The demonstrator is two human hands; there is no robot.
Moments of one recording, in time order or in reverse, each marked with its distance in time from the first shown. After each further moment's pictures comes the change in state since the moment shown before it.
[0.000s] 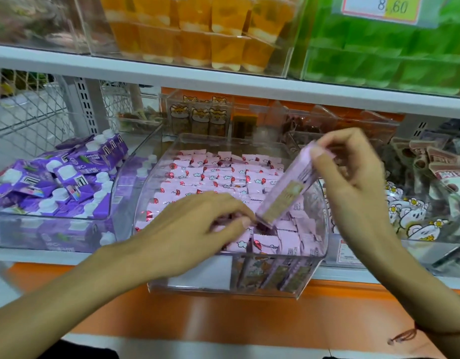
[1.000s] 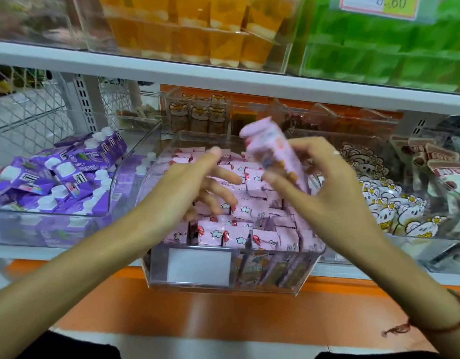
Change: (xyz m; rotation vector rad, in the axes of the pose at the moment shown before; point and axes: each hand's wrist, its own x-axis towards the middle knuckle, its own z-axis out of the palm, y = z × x) left_hand 0.015 0.000 -0.015 -0.784 0.134 -0.423; right_hand -0.004 0.004 0.006 -0.330 -0.223 -0.107
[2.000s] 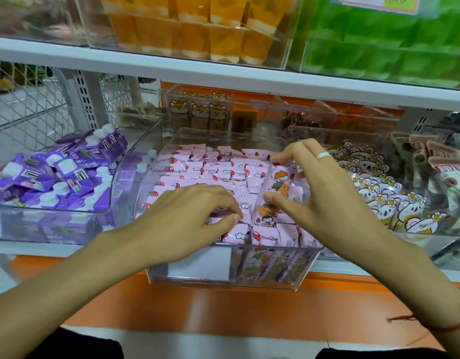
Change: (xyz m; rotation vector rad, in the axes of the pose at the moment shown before) left_hand -0.006 -0.024 -0.001 1.012 -0.105 0.375; right_hand -0.005 0.002 -0.007 -0.270 -0.165 -0.070
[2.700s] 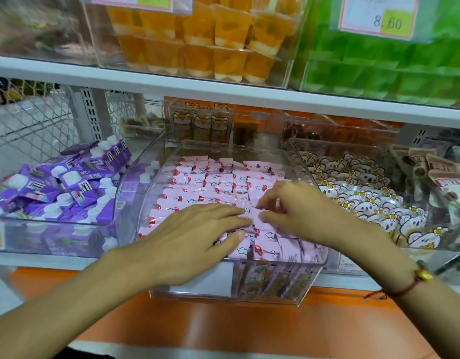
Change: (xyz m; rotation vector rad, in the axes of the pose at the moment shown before) left_hand 0.002 -0.003 0.012 0.116 -0.064 0.098; right_hand 0.030 0.019 0.024 -0.140 -0.392 0.066
